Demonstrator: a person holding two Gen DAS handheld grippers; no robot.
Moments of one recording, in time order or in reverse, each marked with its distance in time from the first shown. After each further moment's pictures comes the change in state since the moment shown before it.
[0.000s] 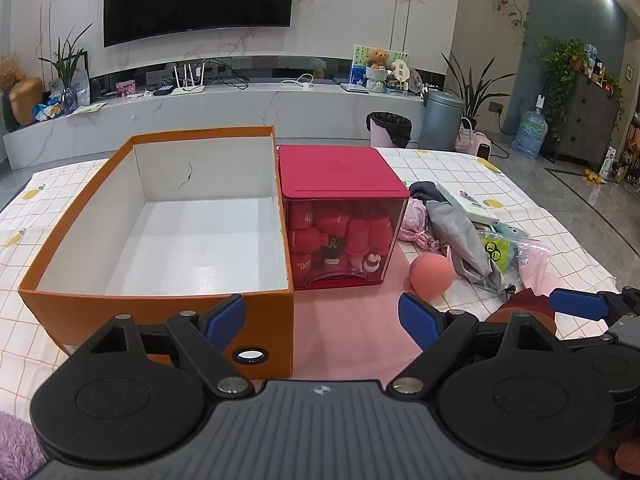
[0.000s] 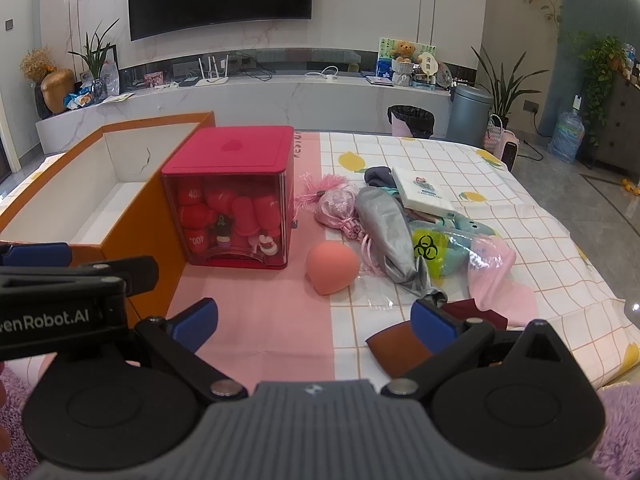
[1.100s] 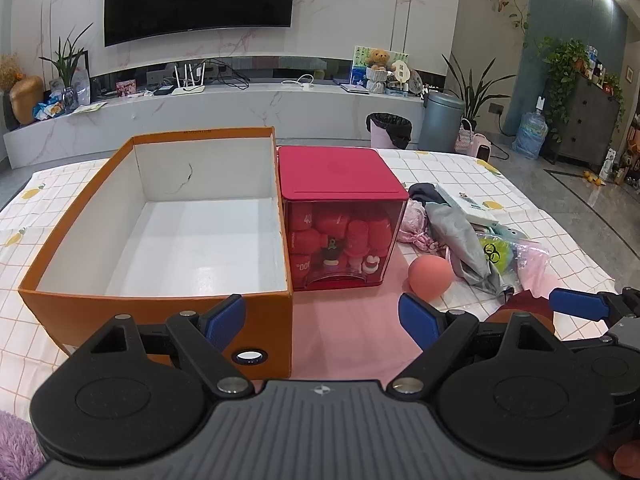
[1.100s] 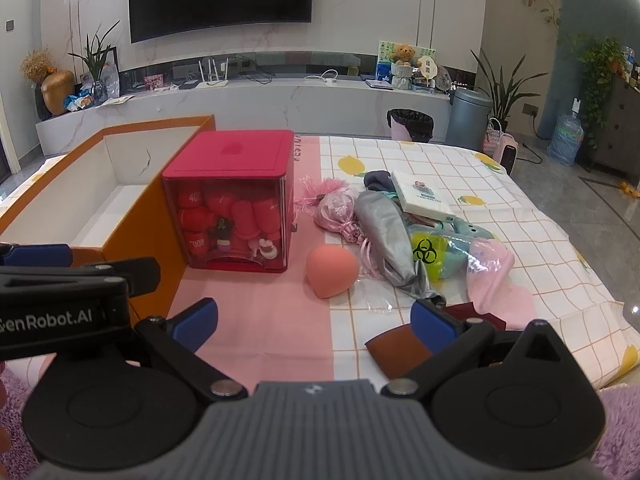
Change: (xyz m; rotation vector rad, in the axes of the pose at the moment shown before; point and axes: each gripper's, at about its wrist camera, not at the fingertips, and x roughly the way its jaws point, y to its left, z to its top) left arm -0.002 -0.002 0.001 0.004 -0.004 0.003; right arm -0.002 0.000 0.000 -0.003 -0.009 -0.004
